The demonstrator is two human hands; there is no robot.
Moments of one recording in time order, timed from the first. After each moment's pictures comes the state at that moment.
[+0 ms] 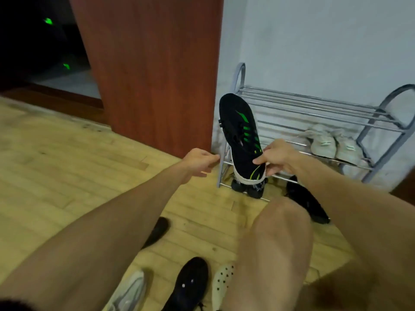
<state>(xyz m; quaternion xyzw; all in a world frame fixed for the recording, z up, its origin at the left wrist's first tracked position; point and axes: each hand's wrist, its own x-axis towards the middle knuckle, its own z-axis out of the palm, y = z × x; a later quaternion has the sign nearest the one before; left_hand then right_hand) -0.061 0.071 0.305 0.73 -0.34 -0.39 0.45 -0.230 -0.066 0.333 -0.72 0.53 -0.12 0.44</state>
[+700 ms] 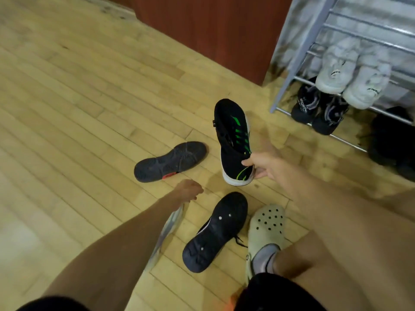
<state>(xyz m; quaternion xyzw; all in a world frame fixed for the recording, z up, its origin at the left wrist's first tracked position) 0.005 0.200 0.014 0.82 -0.10 -0.51 0.25 -0.107 0.007 0.091 -0.58 0.57 0.10 0.57</state>
